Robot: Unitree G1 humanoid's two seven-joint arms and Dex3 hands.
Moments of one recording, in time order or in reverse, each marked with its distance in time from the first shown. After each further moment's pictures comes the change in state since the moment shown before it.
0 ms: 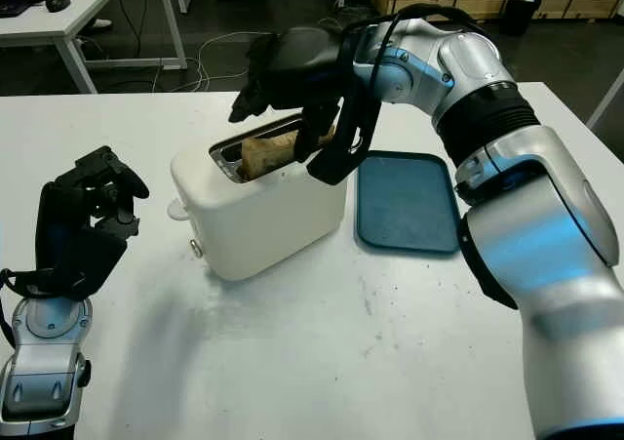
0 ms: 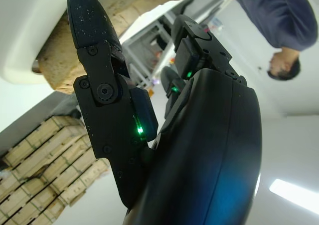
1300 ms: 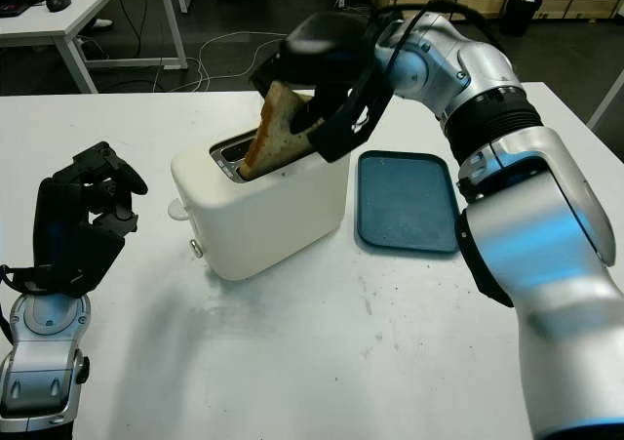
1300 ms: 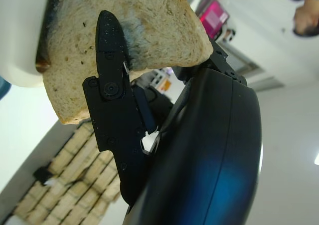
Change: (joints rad) left arm -0.003 0.006 0.004 0.001 -0.008 0.001 -0.001; right arm -0.002 0.002 -0.035 0.112 0.087 0.005 0.035
